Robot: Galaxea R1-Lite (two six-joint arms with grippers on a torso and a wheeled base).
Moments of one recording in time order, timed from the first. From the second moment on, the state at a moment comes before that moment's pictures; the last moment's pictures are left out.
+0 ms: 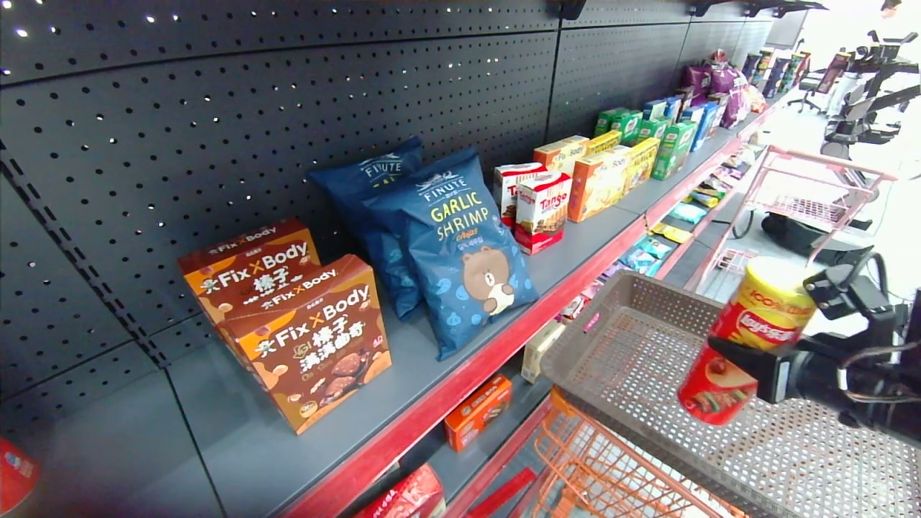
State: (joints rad) left arm 0.00 0.00 0.00 0.00 0.04 -0.02; right arm 0.10 1.46 -0.40 -0.80 0.18 -0.05
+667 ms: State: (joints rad) left arm 0.00 0.00 0.00 0.00 0.04 -0.02; right arm 0.04 0.79 -0.28 -0.31 -0.03 -0.10
